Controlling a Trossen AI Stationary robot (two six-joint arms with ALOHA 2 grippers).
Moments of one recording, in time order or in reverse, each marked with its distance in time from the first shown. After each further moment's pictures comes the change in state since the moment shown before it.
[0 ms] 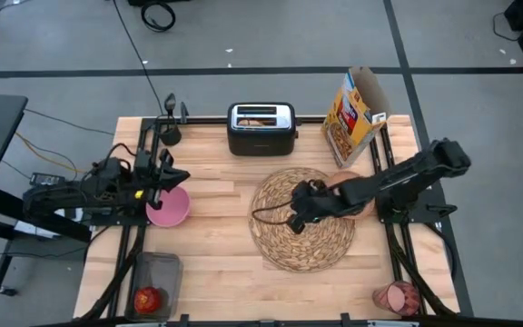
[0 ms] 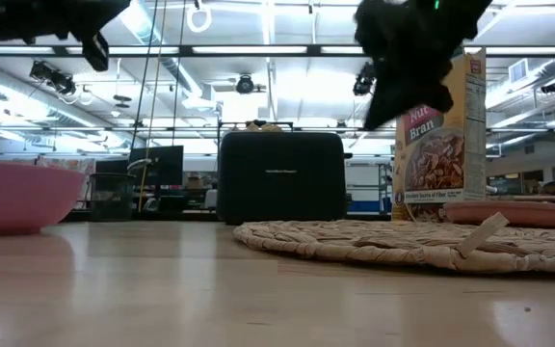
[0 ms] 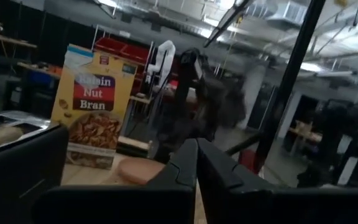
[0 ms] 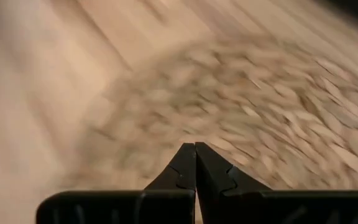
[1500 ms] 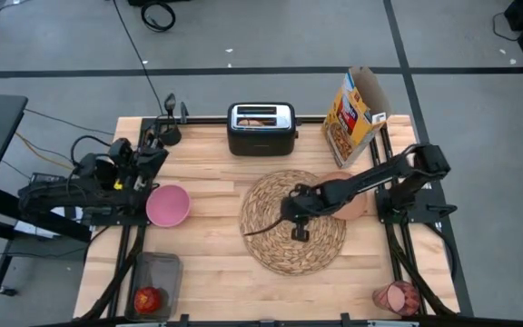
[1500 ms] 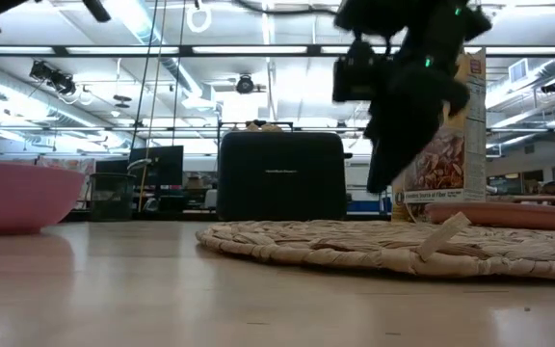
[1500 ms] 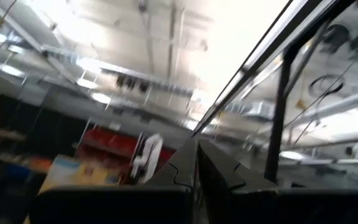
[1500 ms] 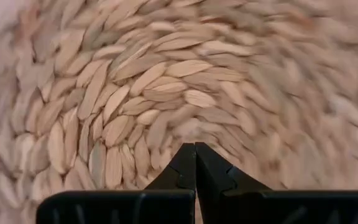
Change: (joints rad) left arm 0.000 0.112 0.044 0.494 -0.082 -0.009; right arm -0.077 0.184 0.009 0.074 -0.297 -0.593
